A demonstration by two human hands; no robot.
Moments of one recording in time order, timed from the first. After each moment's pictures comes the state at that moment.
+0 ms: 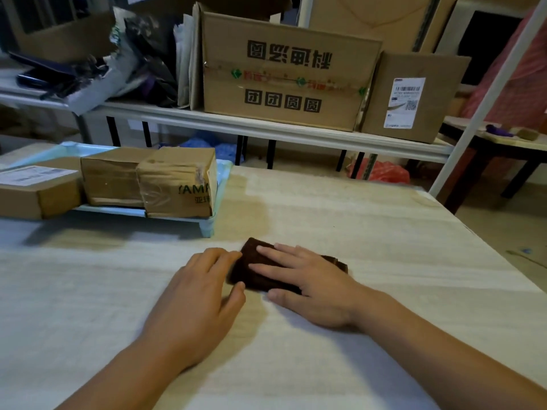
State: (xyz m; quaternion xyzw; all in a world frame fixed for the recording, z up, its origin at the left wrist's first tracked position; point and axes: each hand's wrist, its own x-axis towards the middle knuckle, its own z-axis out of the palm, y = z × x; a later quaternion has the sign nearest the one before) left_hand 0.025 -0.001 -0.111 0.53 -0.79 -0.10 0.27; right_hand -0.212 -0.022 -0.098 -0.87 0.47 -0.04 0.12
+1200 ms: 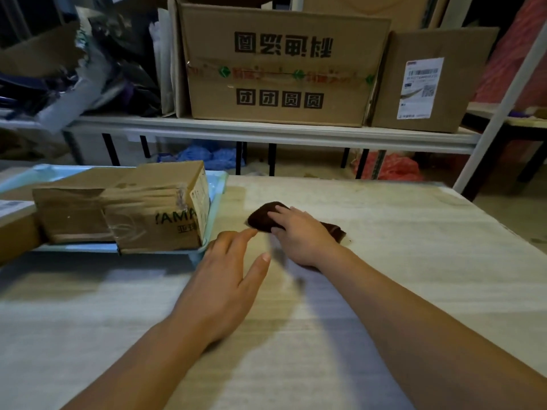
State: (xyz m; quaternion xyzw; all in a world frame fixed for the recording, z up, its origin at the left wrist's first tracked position) left_hand -0.008 -0.096 -0.111 0.51 -0.78 -0.19 0.30; right_hand -0.204 -0.186 -0.112 -0.76 0.63 -0.13 0.10
